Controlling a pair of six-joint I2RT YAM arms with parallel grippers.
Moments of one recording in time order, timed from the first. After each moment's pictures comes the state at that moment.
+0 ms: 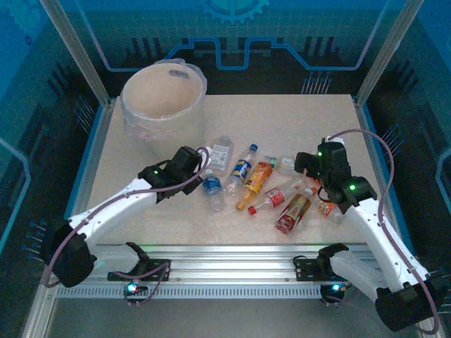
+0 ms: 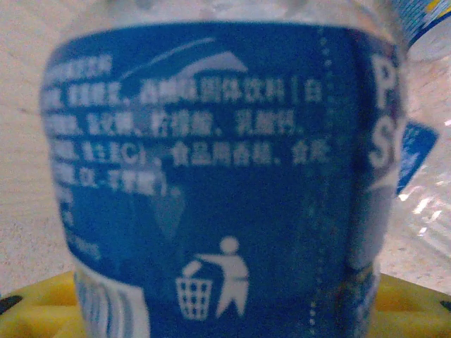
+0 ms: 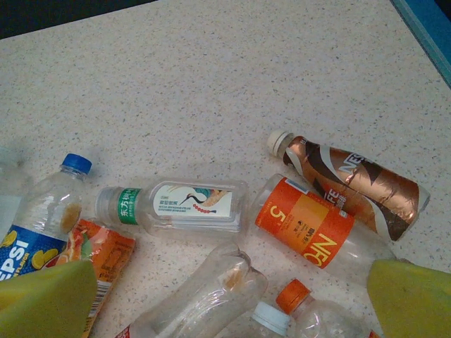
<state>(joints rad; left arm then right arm) -0.63 1.24 0.95 -0.65 -0.35 0.21 0.28 0.92 0.90 -0.69 0.31 0.42</state>
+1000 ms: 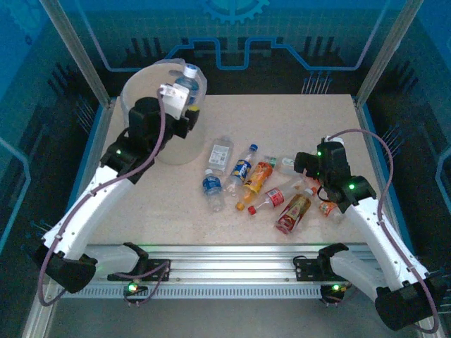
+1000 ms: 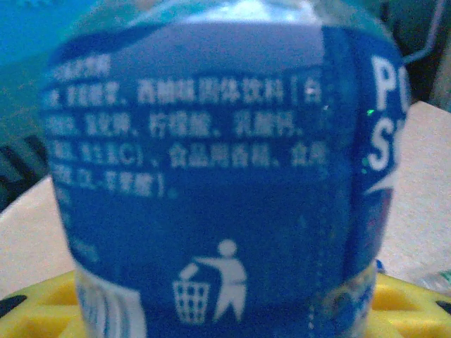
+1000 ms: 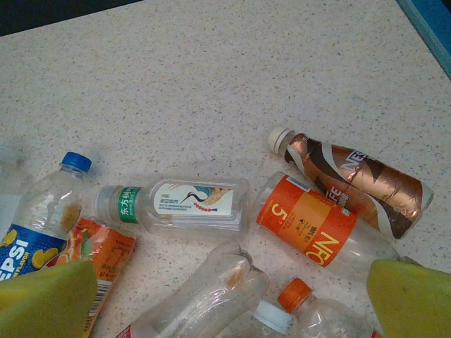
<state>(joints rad) -0.45 1.23 1.41 -0.41 -0.21 0.15 0.28 0.93 0.90 -0.69 0.31 0.42</state>
